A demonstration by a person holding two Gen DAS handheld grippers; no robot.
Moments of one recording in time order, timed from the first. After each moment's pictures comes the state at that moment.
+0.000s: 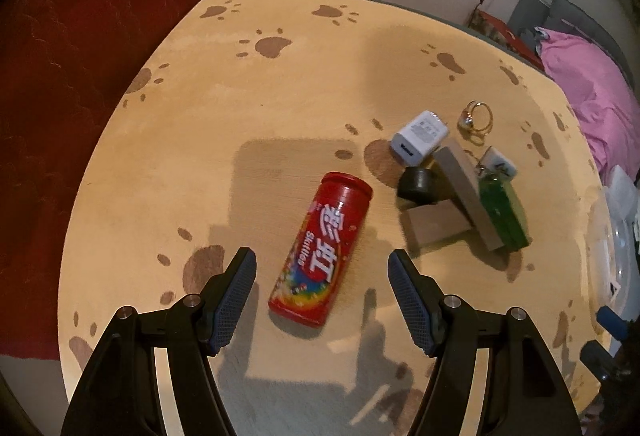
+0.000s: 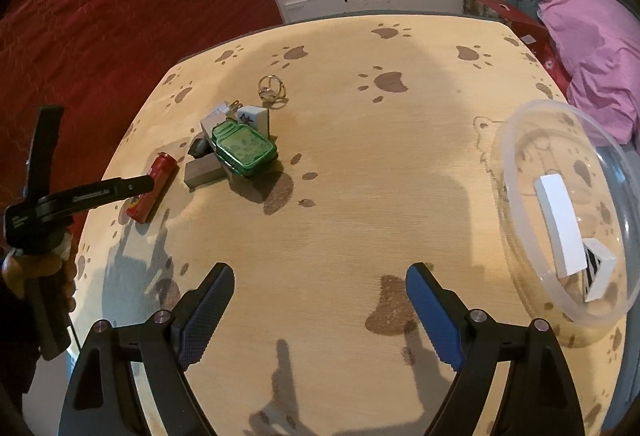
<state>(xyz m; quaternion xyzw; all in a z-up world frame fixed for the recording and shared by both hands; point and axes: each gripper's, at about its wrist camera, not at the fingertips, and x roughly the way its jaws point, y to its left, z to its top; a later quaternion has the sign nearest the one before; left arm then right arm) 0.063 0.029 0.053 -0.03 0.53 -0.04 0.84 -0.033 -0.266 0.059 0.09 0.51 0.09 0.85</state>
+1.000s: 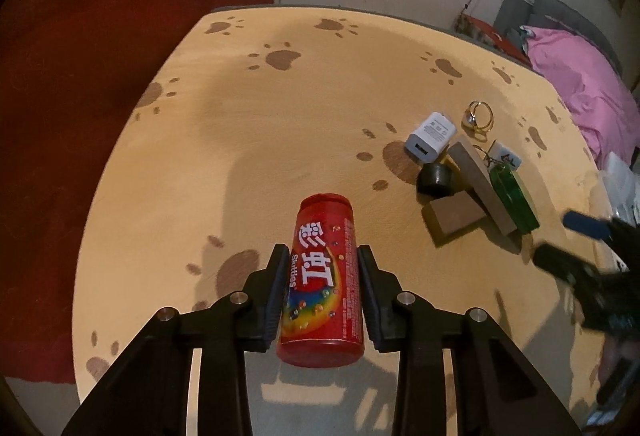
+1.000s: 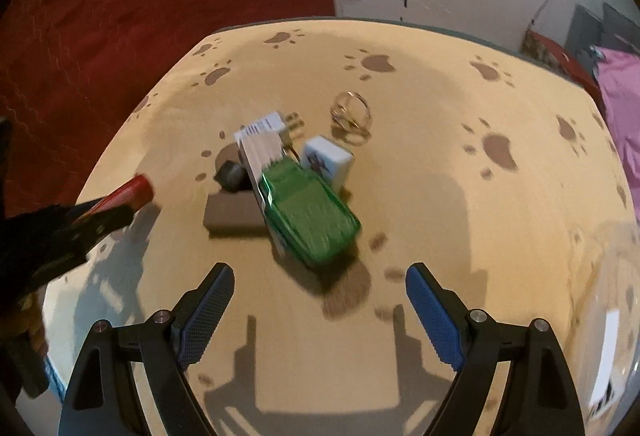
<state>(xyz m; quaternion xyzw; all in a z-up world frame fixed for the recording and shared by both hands) 0.044 0.056 0.058 -0.02 0.50 -0.06 0.86 0.056 -0.187 0.041 -0.01 0.50 0.16 0.85</state>
